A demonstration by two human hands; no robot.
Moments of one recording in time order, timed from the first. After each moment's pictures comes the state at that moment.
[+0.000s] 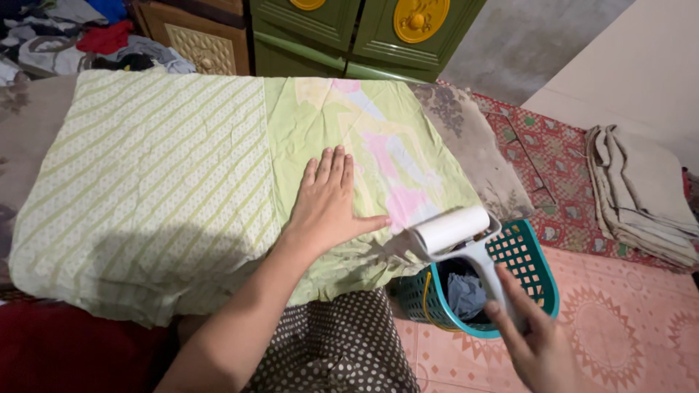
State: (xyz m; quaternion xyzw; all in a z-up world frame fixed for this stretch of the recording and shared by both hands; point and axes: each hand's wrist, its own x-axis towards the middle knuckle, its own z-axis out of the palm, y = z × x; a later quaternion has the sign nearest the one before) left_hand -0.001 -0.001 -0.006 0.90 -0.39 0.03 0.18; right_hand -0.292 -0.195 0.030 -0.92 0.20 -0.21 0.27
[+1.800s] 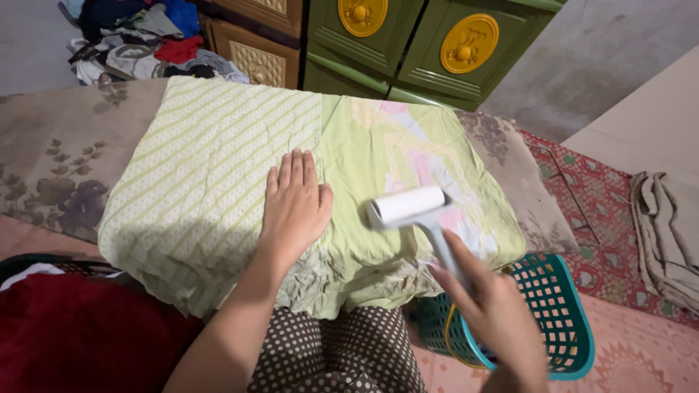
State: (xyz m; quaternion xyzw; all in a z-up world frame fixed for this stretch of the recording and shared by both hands) left_hand 0.027 0.093 -0.038 0.93 -0.21 0.15 0.25; right_hand -0.179 -0.127 0.059 -0.96 0.19 -0.04 0.22
